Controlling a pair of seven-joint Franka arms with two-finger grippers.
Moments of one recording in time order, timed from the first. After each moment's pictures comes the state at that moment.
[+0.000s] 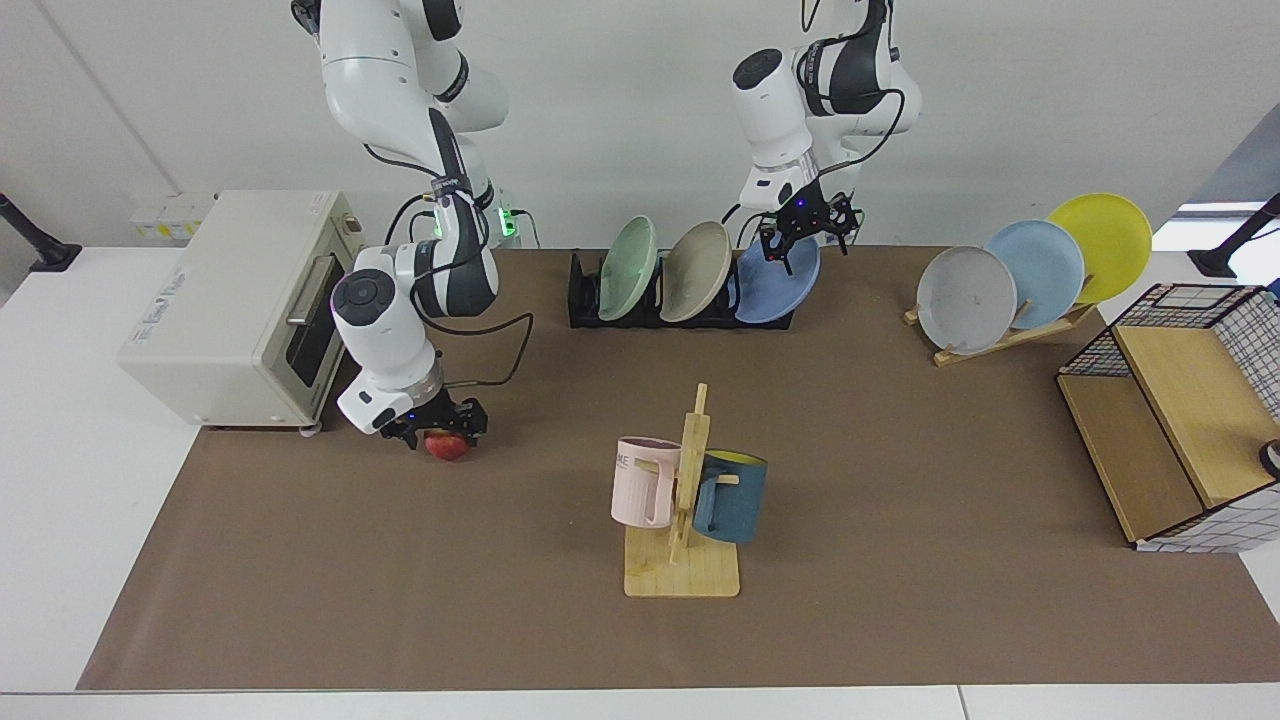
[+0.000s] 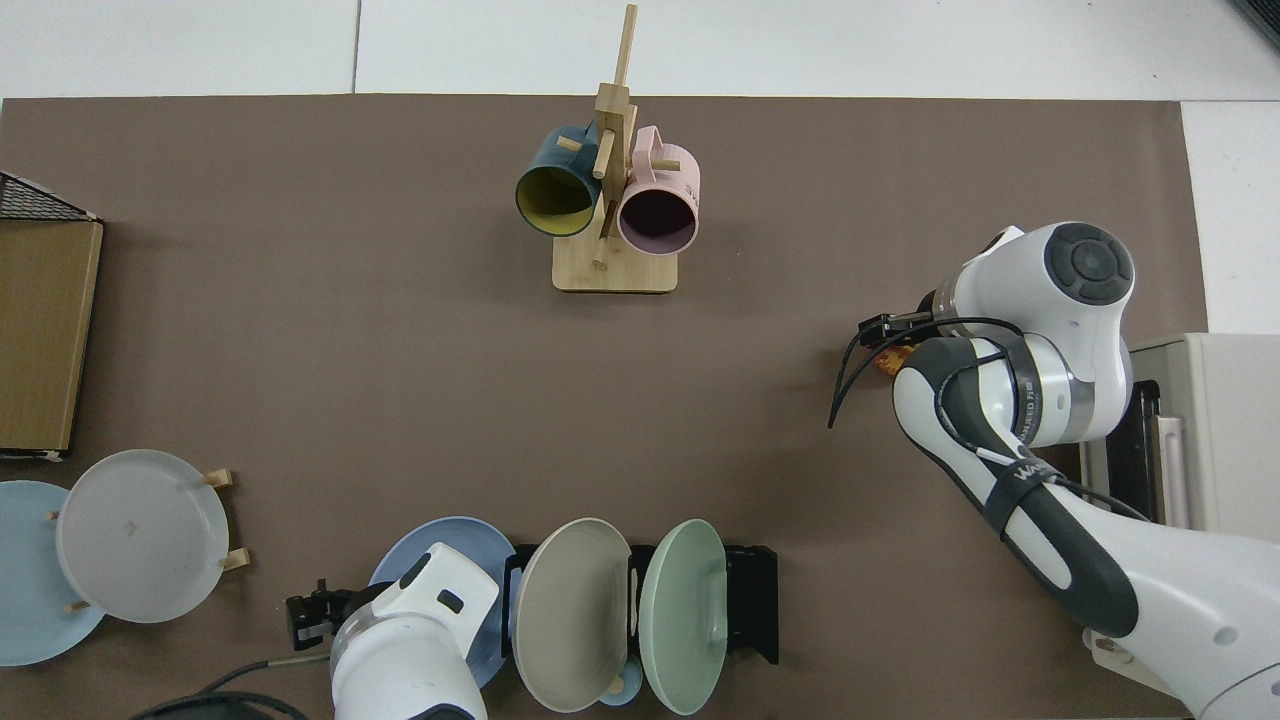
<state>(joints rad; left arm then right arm) -0.08 -0.57 -0.53 -2.61 0.22 2.07 -0.67 0.10 0.34 -0.01 -1.96 0.02 2.32 0.05</state>
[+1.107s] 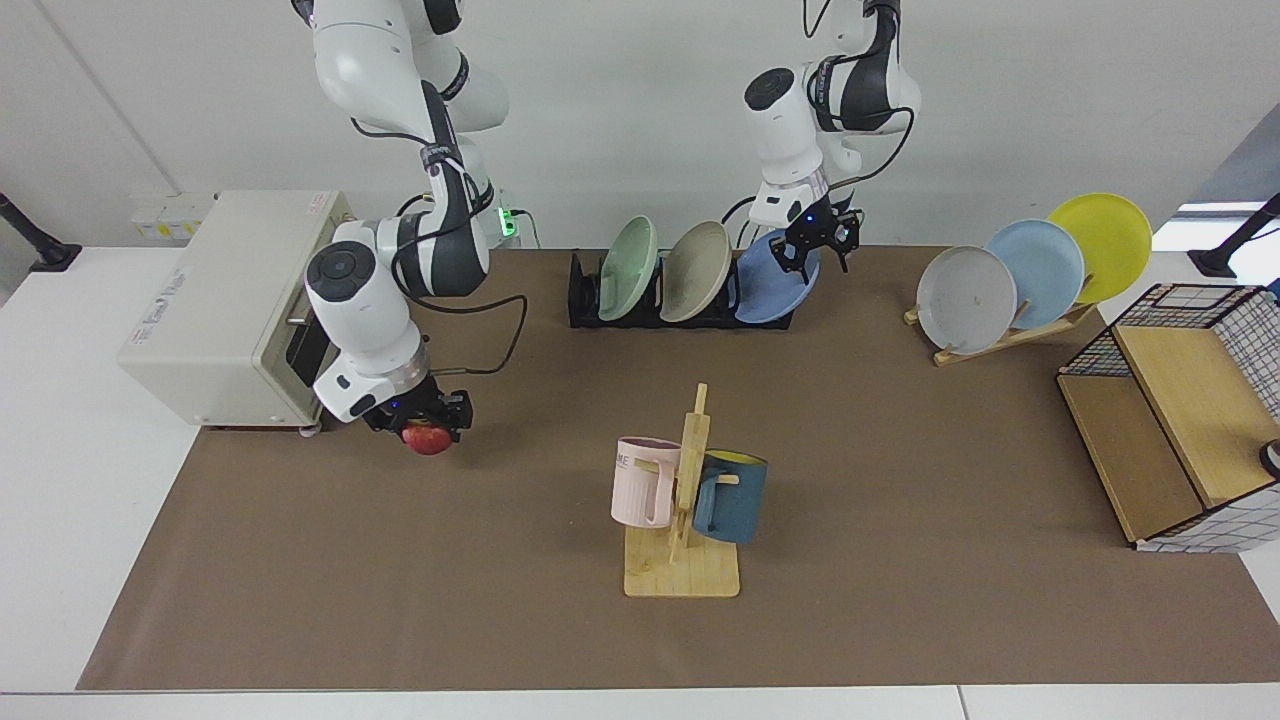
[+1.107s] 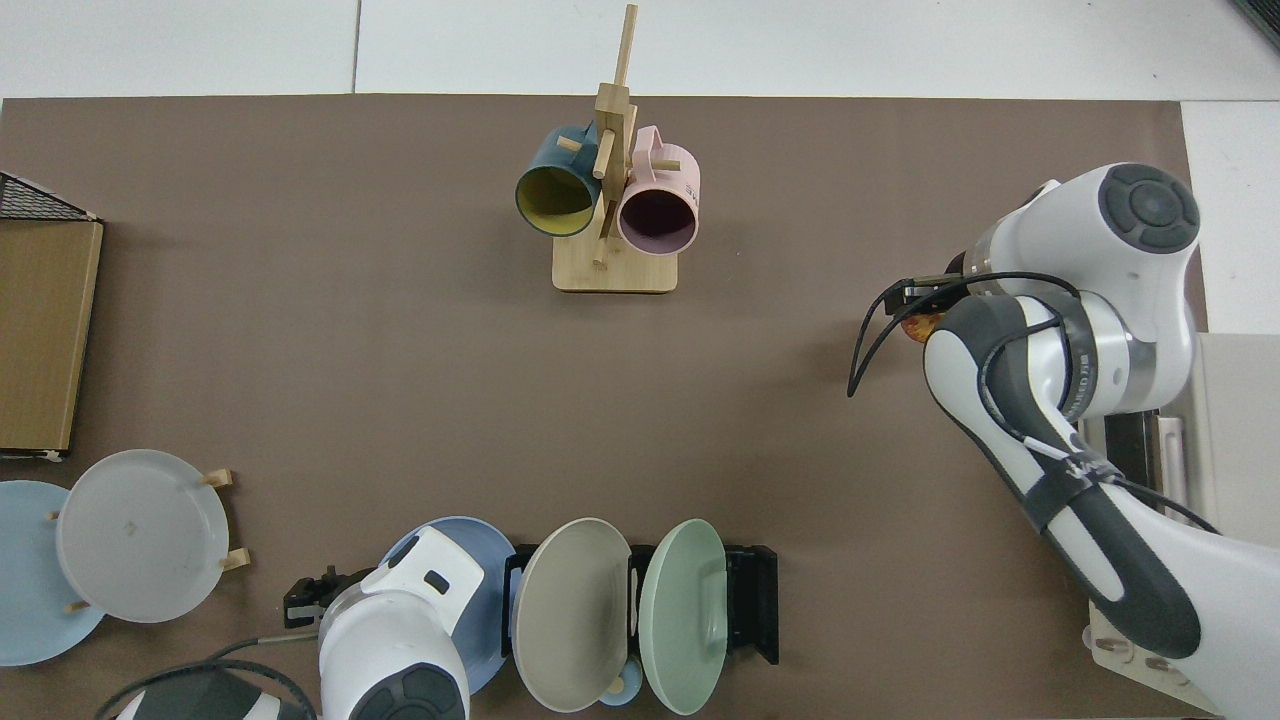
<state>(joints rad) -0.04 -0.54 -0.52 -2.63 0.22 2.09 -0.61 0.10 0.30 -0.02 -1.81 0.01 2.13 0.08</state>
